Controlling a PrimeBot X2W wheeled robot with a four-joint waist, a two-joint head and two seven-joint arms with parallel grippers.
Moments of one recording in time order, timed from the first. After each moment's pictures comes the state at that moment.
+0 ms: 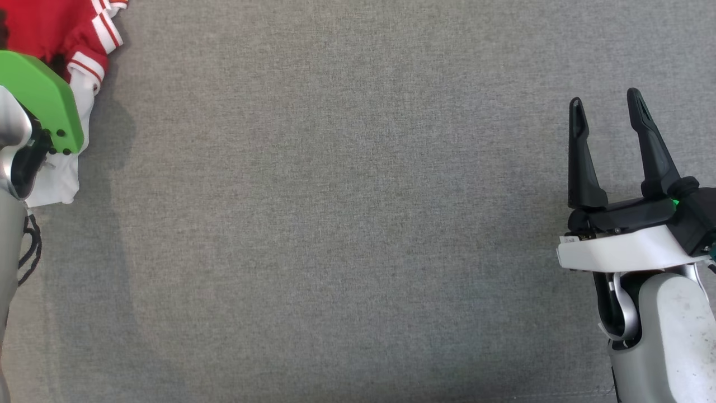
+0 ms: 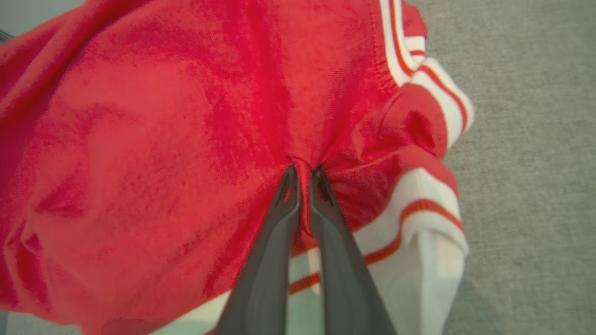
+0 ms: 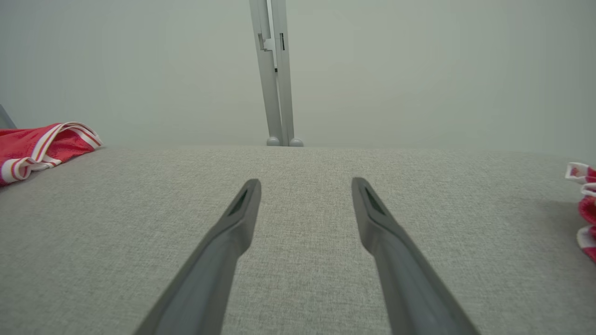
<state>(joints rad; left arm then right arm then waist) -1.01 0.47 -0.40 0.81 -0.52 -0.12 0.33 -0.25 -0.05 -0.03 -0.14 0.06 0.13 -0.18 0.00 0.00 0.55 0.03</state>
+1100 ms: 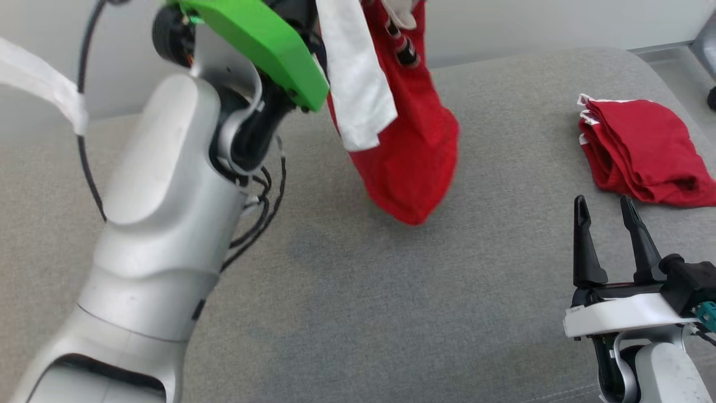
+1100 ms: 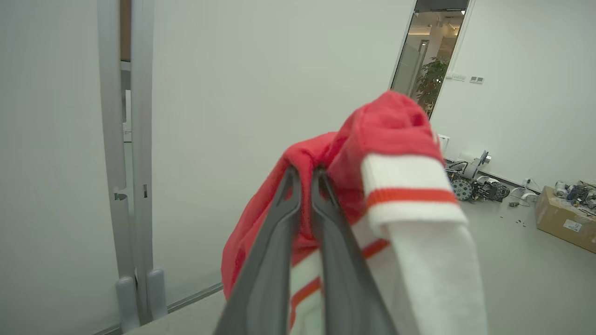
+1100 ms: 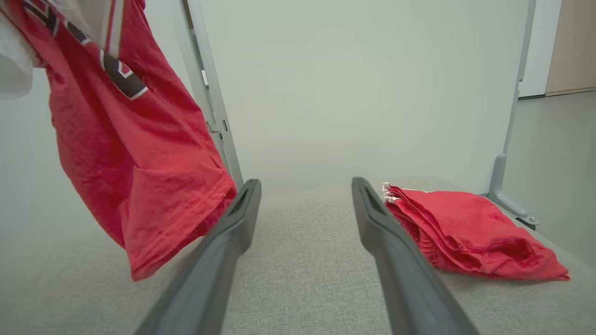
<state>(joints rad) -1.02 0.09 -0.48 0.43 -0.80 -0.10 0.13 -0.07 -0.05 -0.07 0.04 0.18 0.13 -0.26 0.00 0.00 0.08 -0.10</state>
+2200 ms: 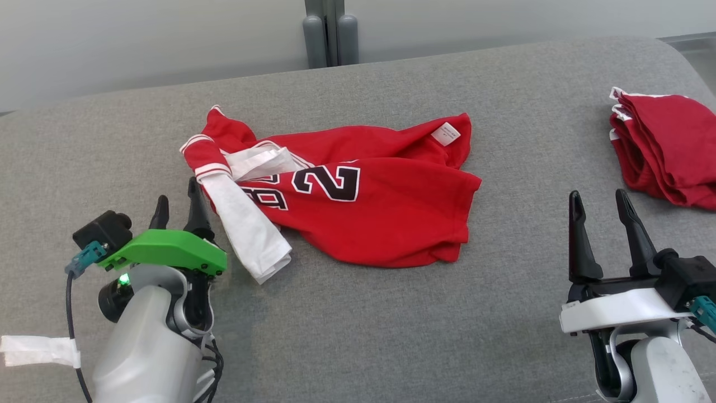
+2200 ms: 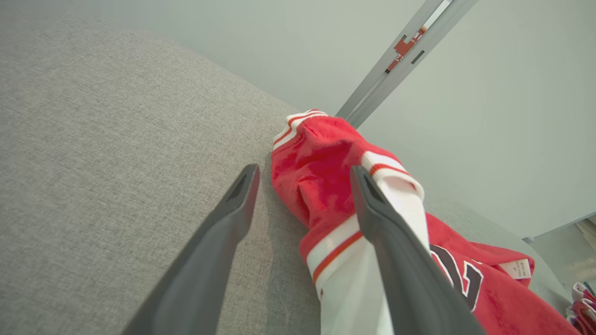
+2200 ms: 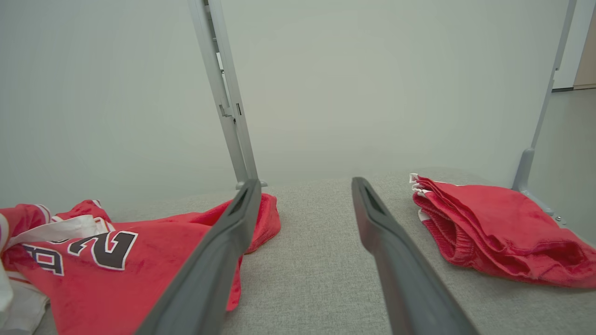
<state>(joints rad) -0.54 0.11 -0.25 0.77 -0.88 0.03 -0.26 -0.08 -0.05 -0.06 0.06 0.17 0.13 -0.26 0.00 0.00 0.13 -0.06</state>
